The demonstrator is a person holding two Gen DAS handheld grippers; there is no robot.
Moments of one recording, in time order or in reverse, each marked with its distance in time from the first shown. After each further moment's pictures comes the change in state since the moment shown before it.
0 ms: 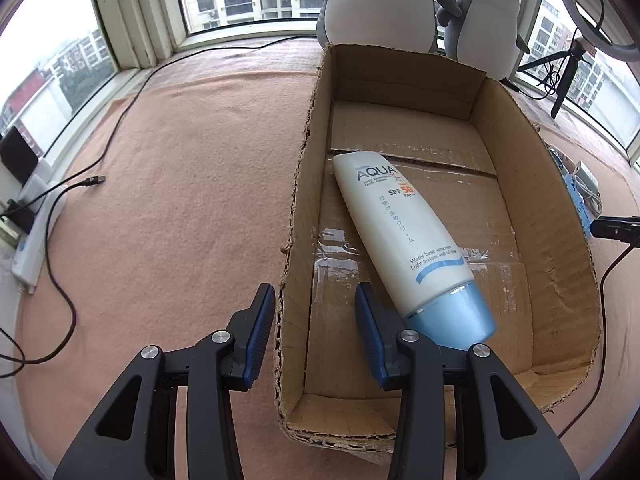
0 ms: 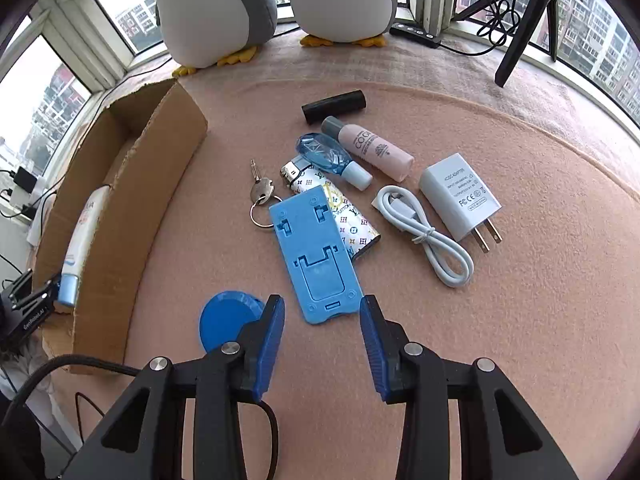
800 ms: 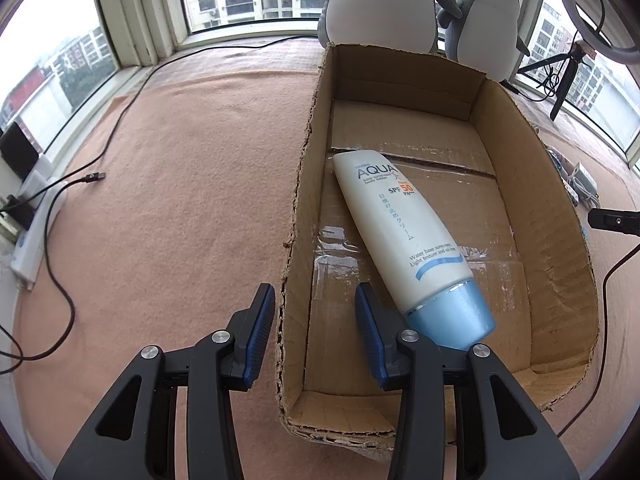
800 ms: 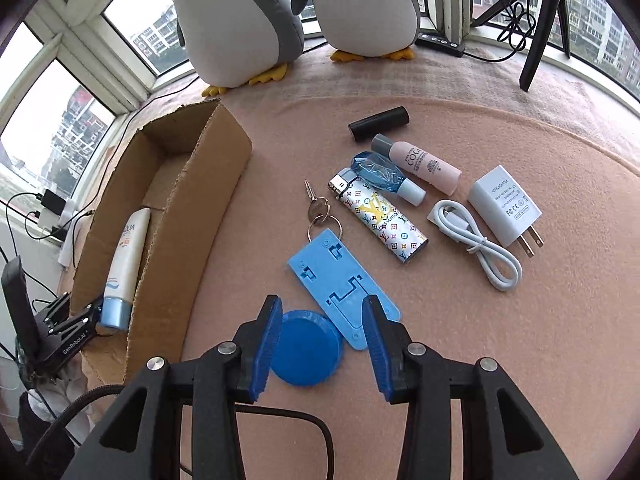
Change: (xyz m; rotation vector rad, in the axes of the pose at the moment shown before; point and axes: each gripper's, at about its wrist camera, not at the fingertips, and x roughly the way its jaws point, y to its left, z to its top) left arm 0.000 0.001 -0.001 -0.011 -0.002 -0.008; right arm -0.009 0.031 -0.004 0.012 -0.024 0.118
